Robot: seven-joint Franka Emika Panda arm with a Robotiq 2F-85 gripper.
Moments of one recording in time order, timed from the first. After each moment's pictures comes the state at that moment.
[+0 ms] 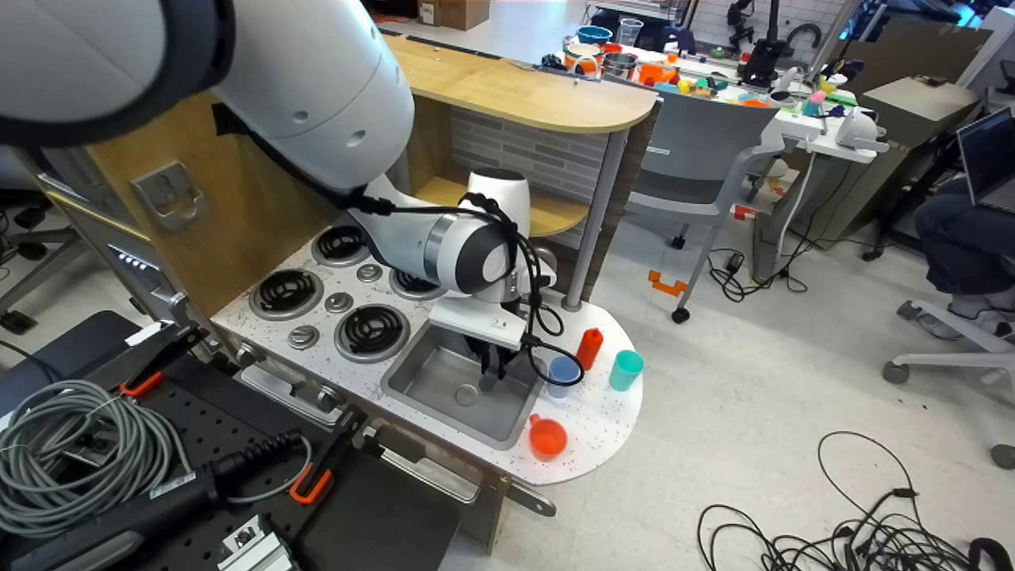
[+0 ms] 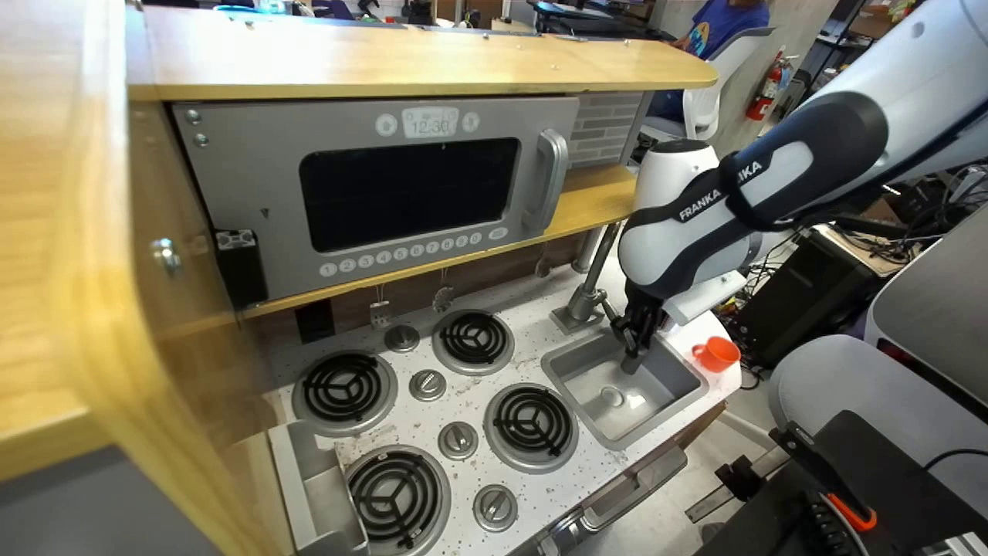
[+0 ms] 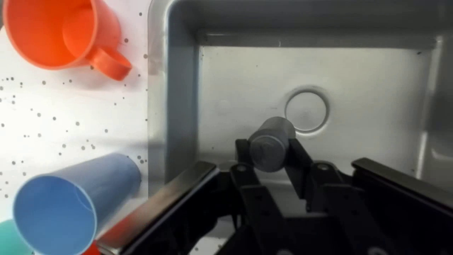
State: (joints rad) arm -0.16 1.08 -0.11 -1.57 -0.17 2.49 -0.17
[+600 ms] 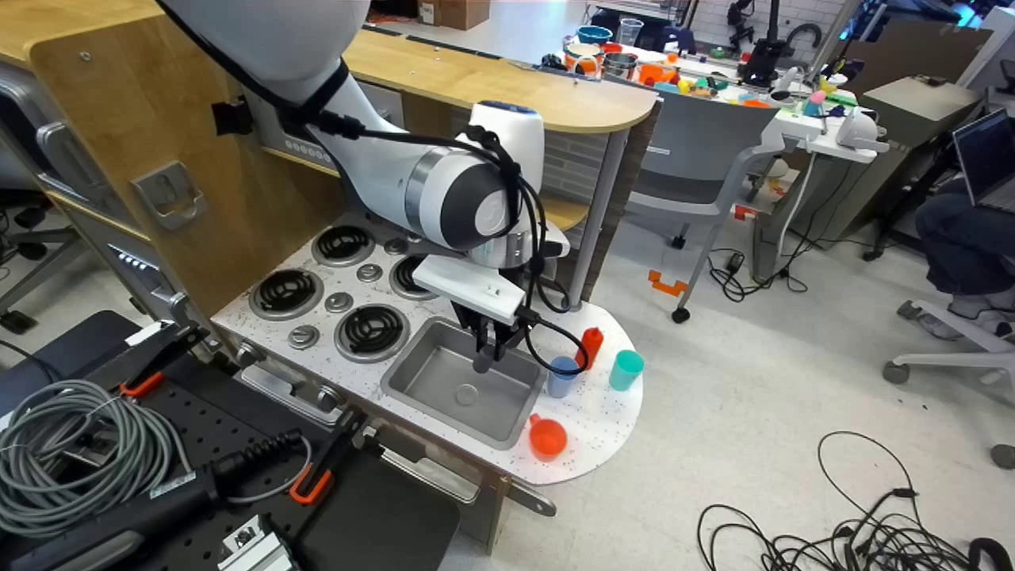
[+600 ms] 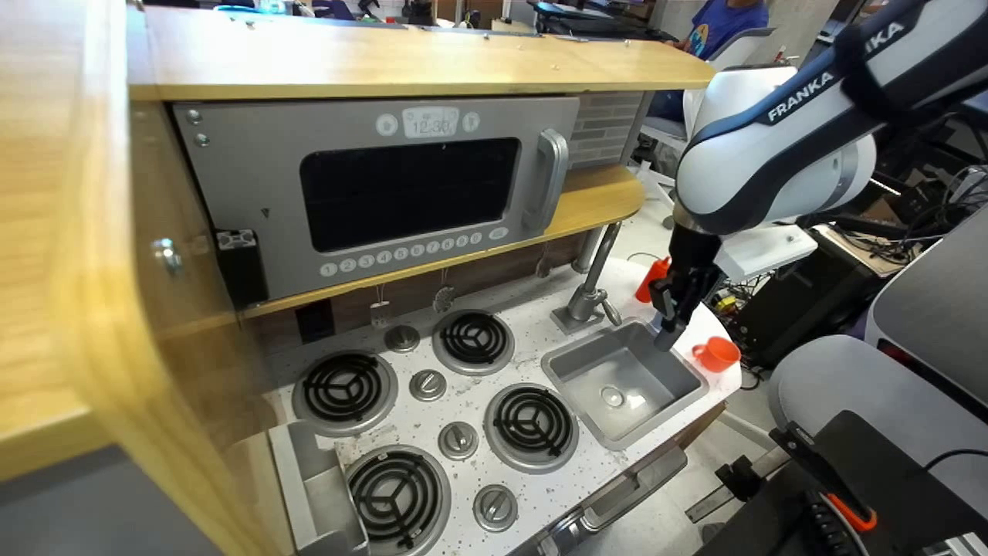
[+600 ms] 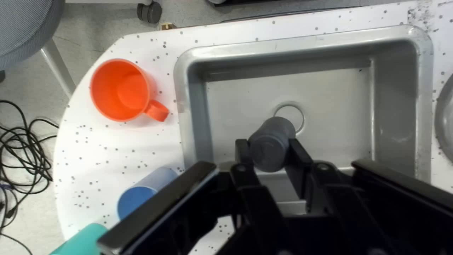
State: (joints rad) arm -0.18 0.79 -0.12 -1.82 -0.11 2.46 -0.13
